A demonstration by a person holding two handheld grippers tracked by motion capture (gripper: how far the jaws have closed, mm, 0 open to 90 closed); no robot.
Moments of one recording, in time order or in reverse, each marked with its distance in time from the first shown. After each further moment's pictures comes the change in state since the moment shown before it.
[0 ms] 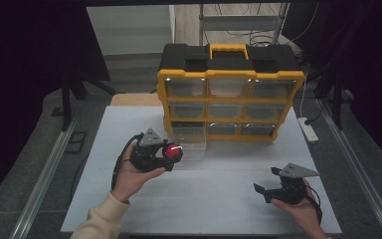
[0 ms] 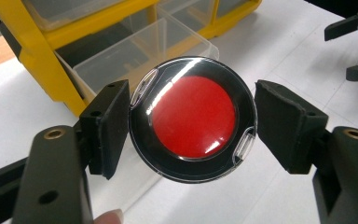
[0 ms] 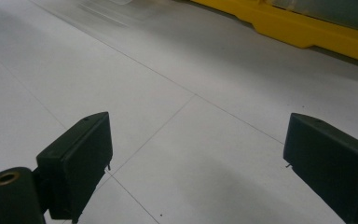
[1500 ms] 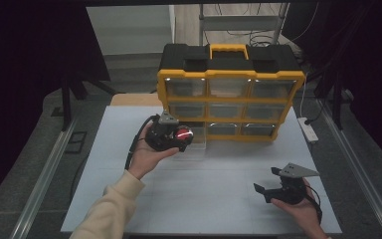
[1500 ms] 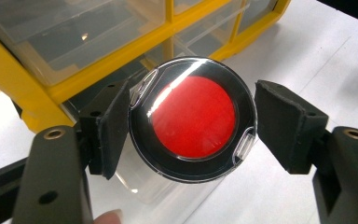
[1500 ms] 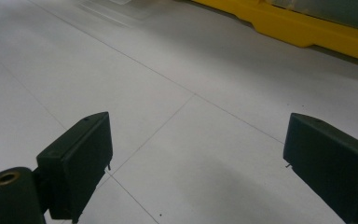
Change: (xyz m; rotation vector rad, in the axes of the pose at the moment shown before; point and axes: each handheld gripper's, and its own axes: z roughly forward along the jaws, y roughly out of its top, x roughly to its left) left arm 0.014 0.045 0.040 0.047 0.028 0.008; right arm 0.000 0.000 0.000 0.002 0.001 0.005
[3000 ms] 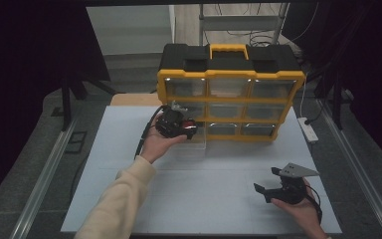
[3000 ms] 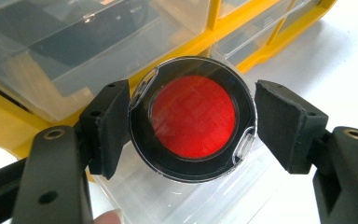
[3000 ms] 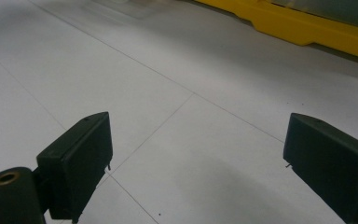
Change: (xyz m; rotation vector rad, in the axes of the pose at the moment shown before) left arm 0.021 0.020 0.045 0.075 0.036 -0.026; right arm -0.001 0.000 0.000 0.004 0.000 0.005
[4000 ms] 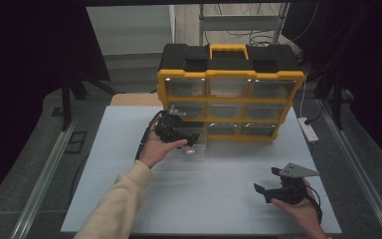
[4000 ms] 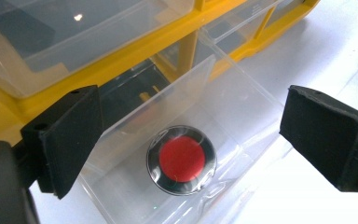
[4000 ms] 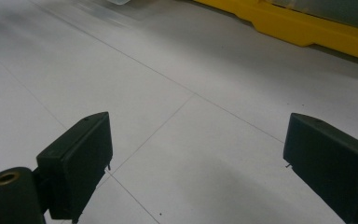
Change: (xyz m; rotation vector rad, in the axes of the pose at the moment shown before) left arm 0.000 -0.014 0.003 -0.016 -0.065 -0.042; right arm 0.000 0.000 -0.001 0.000 -0.002 -0.004
